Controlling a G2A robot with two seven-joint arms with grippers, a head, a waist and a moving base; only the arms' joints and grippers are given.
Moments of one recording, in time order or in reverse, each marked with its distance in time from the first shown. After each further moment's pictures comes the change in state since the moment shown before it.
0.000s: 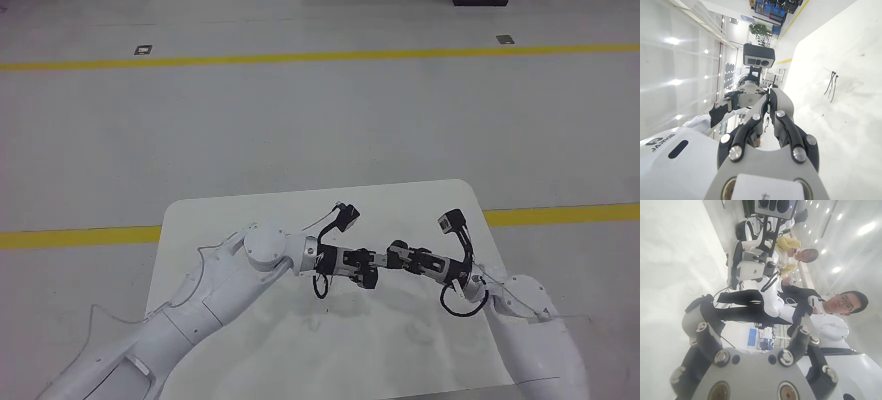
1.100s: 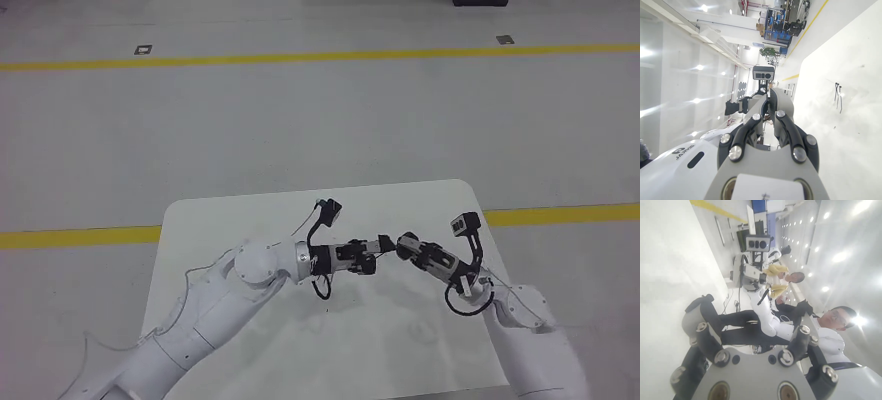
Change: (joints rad) left arm 0.152 0.039 -0.090 -0.149 0.092 -0.034 0.278; right arm -0.061 -0.001 -0.001 -0.005 0.106 0.021 -0.163
